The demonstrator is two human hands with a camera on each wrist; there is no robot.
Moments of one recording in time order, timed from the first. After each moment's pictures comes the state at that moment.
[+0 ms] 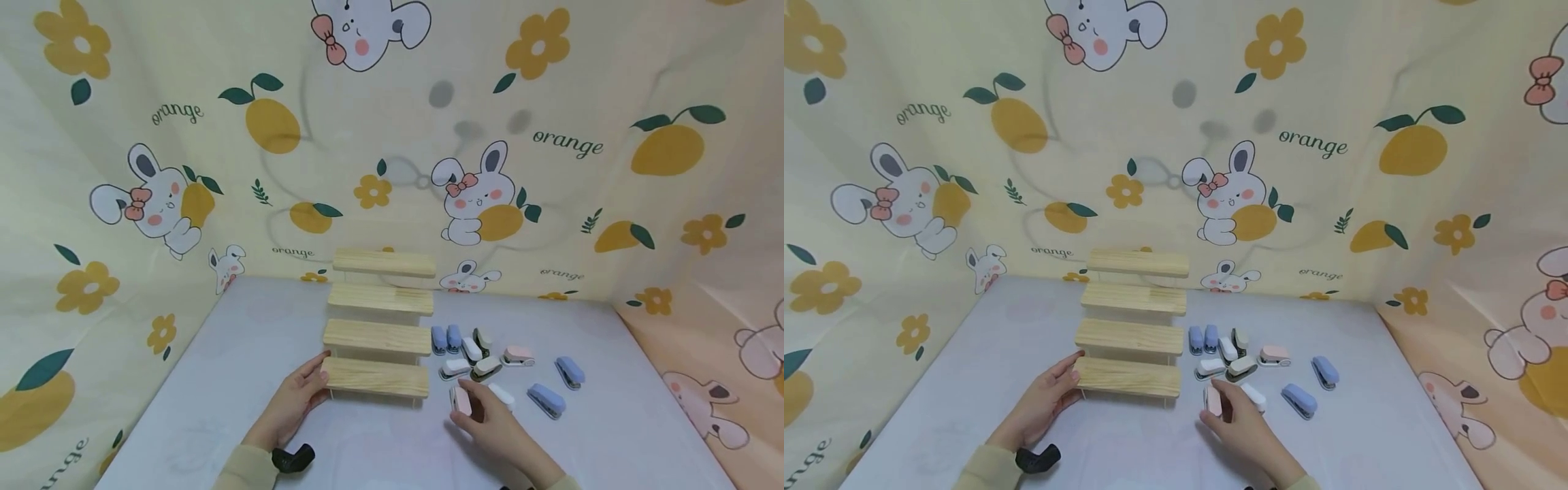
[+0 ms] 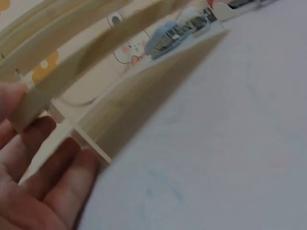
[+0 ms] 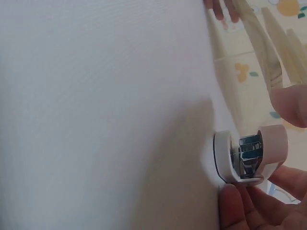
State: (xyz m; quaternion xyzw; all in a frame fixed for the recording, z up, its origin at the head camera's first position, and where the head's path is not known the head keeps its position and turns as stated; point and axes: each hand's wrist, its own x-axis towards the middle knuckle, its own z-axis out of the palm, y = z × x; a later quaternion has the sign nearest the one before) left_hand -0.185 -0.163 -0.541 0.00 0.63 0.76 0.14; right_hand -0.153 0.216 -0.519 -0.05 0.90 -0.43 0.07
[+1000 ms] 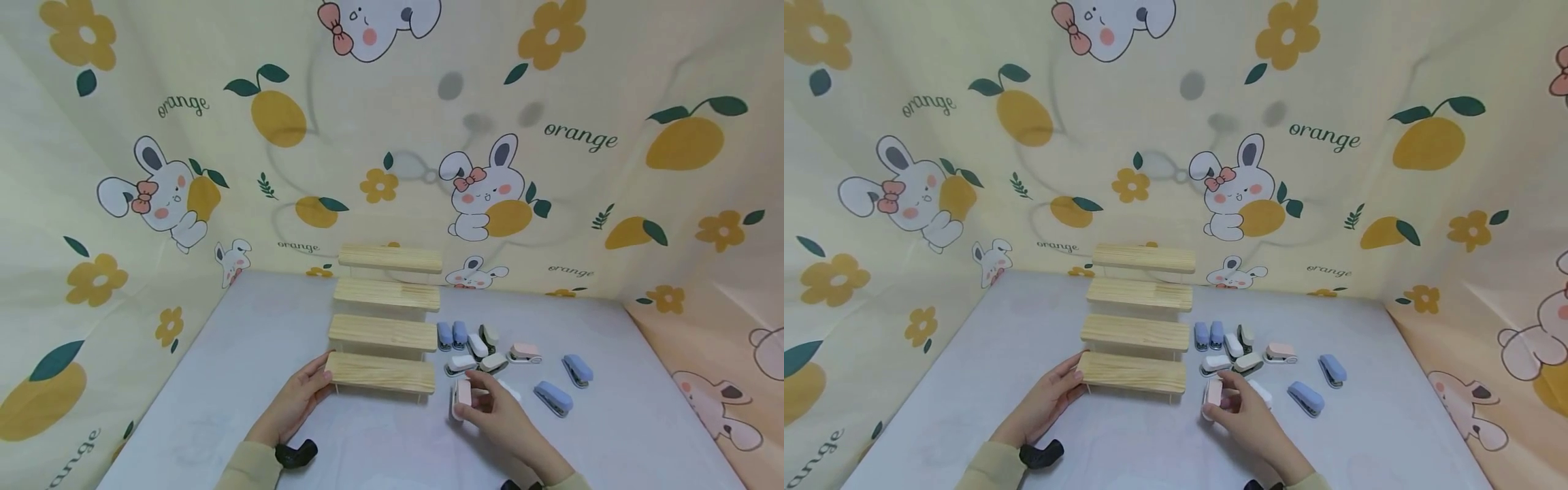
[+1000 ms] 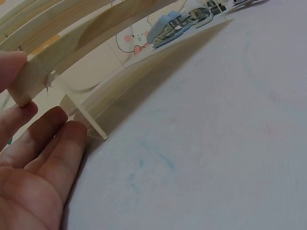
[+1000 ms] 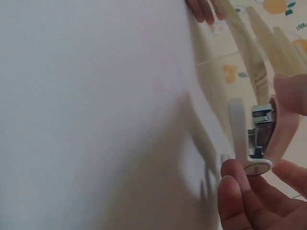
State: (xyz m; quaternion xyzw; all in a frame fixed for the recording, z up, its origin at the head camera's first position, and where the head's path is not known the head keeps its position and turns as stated) left_hand -0.181 -0.169 -0.546 0.02 0.60 0.78 0.16; right_hand -0.157 0.213 -0.510 -0.01 0.86 -0.50 0.08
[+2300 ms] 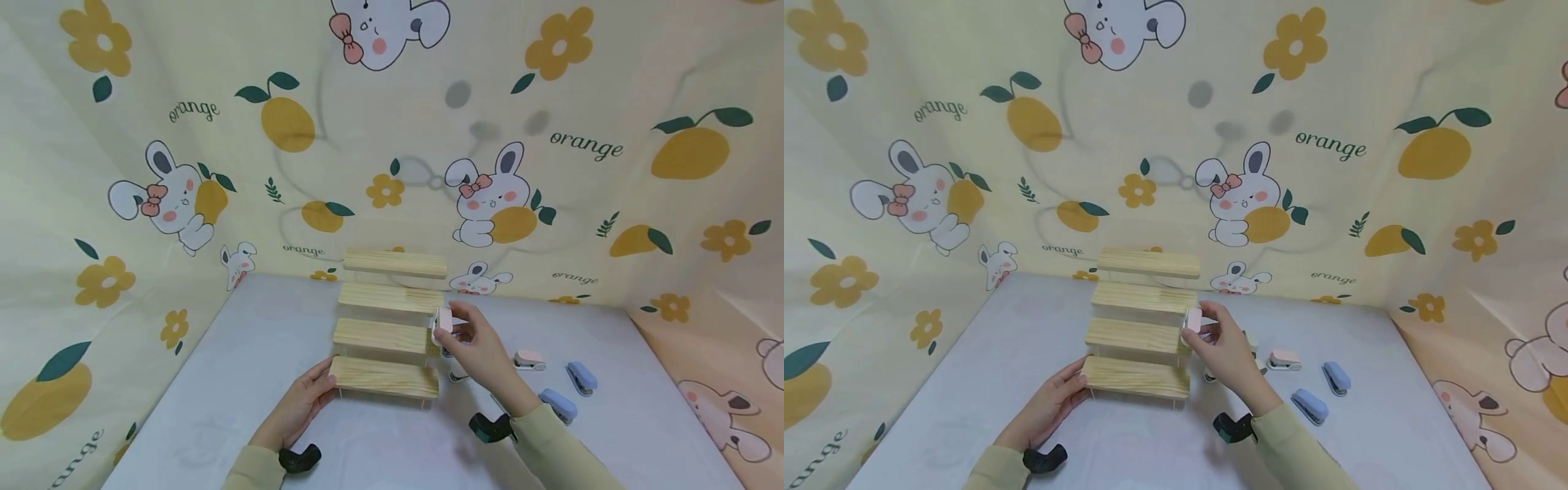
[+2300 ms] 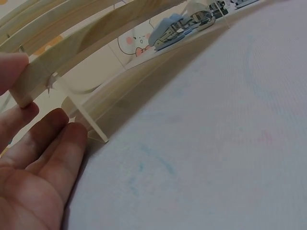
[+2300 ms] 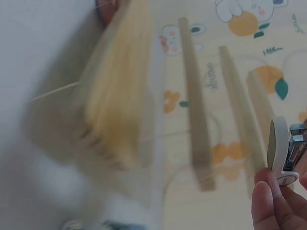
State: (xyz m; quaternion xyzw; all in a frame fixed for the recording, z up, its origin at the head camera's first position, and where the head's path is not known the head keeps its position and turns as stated) left_hand -0.180 -0.168 -0.545 0.01 0.60 0.78 0.16; right_hand -0.219 0.164 -0.426 -0.11 0.86 -0.50 -0.04
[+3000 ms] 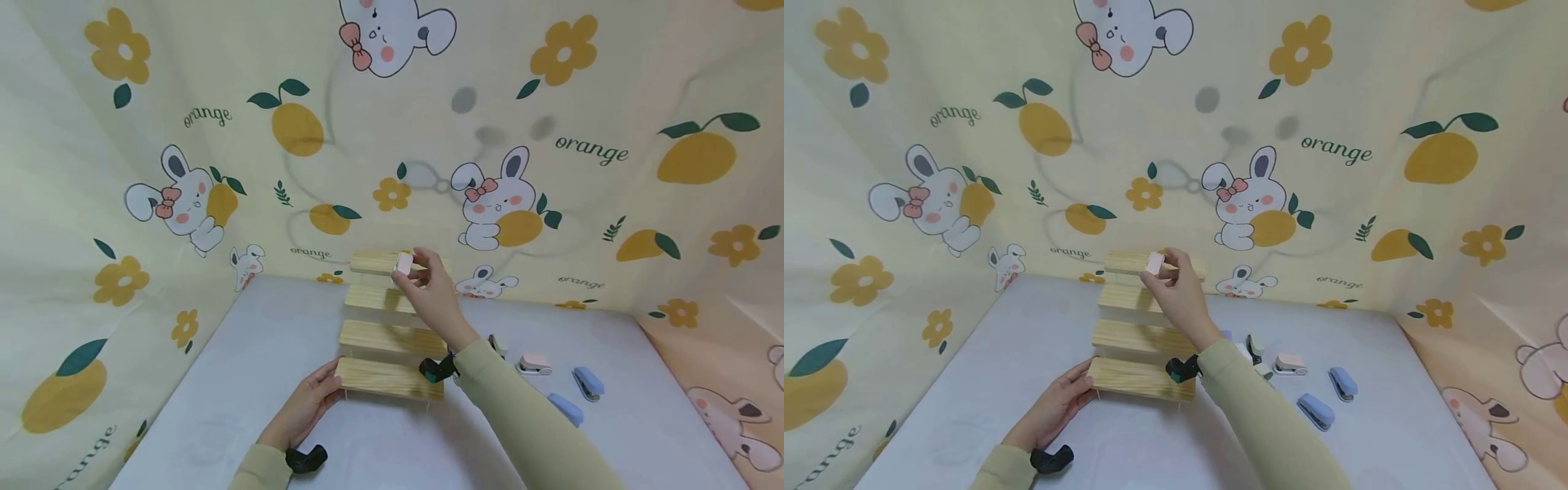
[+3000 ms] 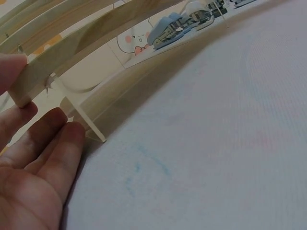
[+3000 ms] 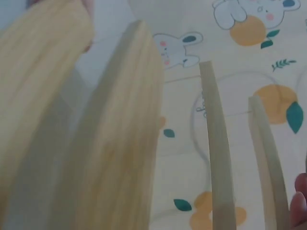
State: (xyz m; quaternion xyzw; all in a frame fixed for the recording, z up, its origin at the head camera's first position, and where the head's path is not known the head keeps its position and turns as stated) left_hand -0.180 -0.166 -0.547 0.01 0.60 0.79 0.15; right_hand -0.283 0.081 -0.381 -0.18 0.79 -0.58 -0.10
